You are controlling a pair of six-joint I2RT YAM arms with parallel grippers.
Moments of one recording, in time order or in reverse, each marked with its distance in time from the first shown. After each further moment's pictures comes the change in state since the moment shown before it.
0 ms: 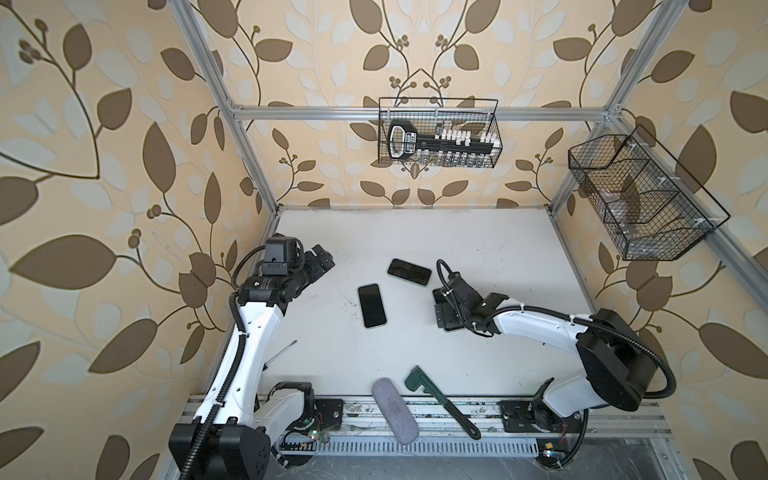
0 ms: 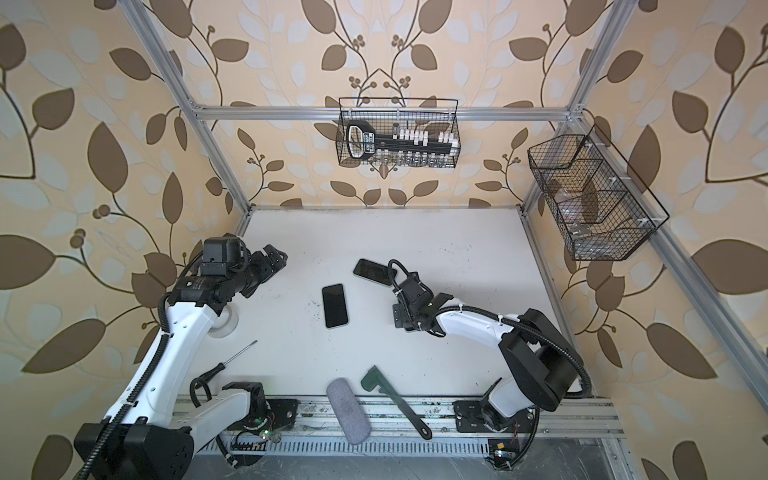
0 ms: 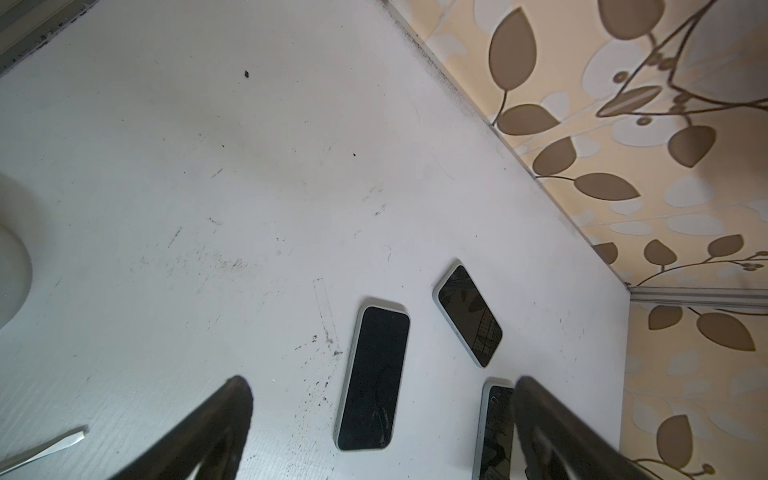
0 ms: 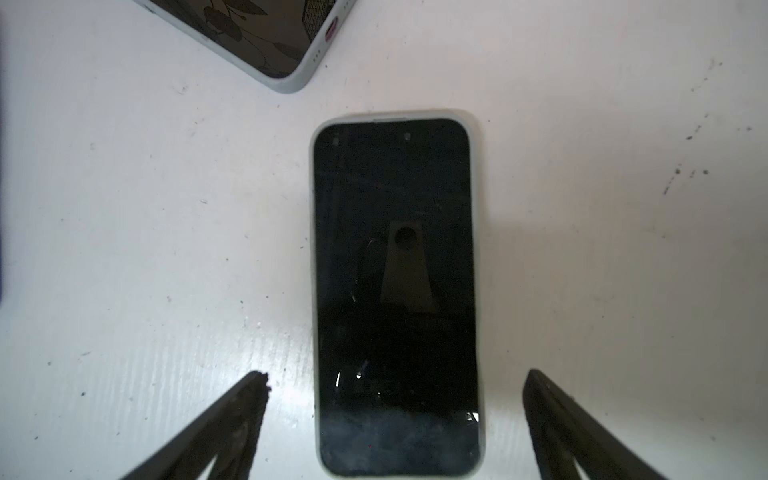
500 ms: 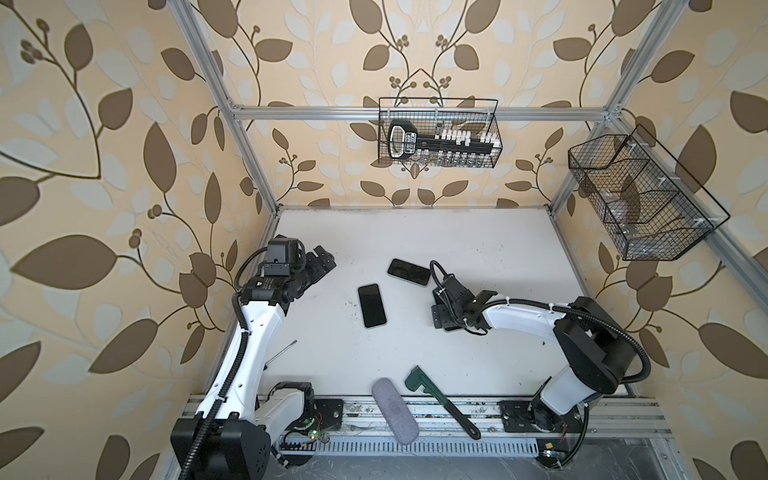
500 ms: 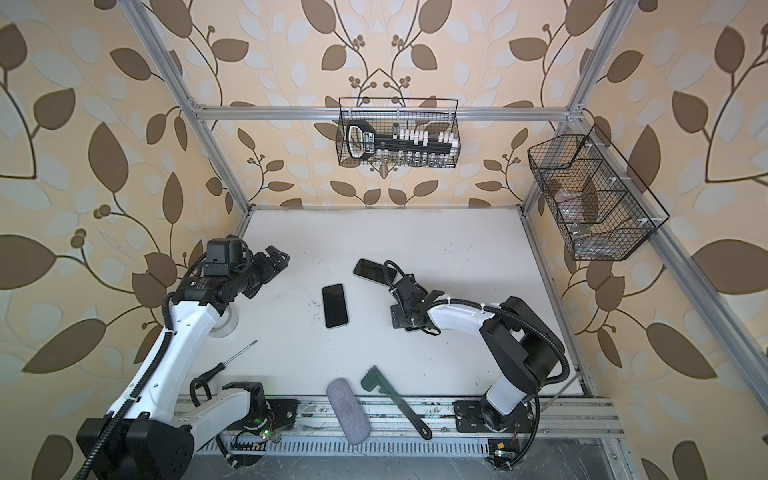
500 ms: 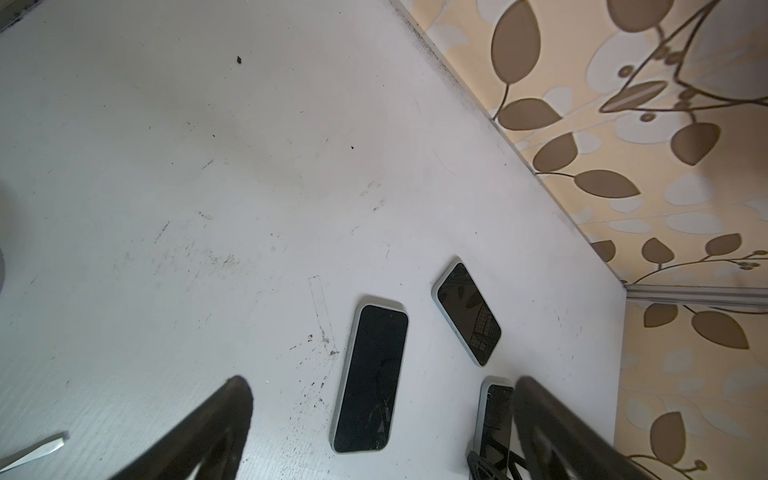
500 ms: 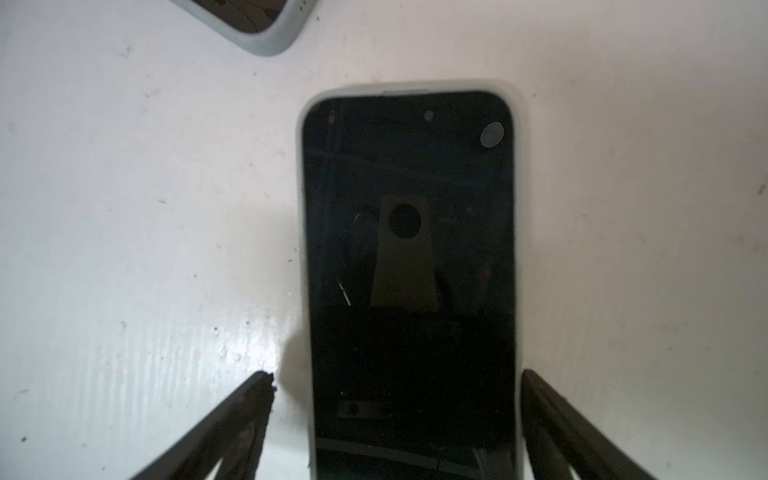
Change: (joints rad) left arm 0.000 0.015 -0.026 0.035 0.018 -0.014; right arm -0.012 0.105 0.028 0.020 -0.031 0.000
